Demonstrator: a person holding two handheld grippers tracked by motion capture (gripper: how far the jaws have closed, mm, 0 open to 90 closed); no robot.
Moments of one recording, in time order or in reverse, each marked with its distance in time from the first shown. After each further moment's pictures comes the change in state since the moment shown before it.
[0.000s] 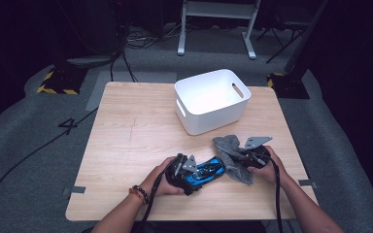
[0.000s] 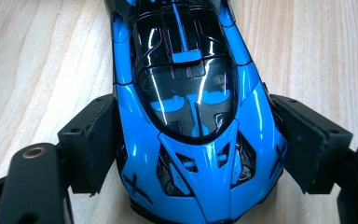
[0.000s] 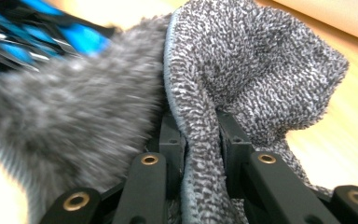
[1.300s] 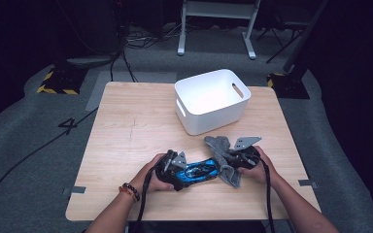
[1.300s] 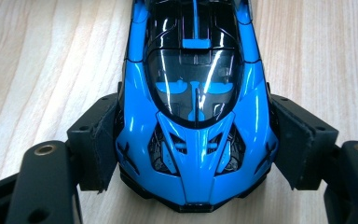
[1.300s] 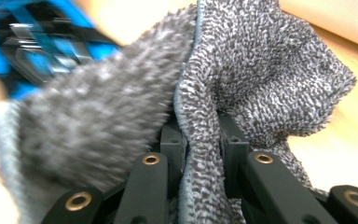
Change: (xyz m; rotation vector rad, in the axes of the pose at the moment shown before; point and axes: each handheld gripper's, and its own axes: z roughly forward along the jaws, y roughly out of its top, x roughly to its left) left arm 0.015 -0.019 -0.020 0.020 -0.010 0.002; right arm 0.016 0.017 0.019 -0.016 0.052 -0.018
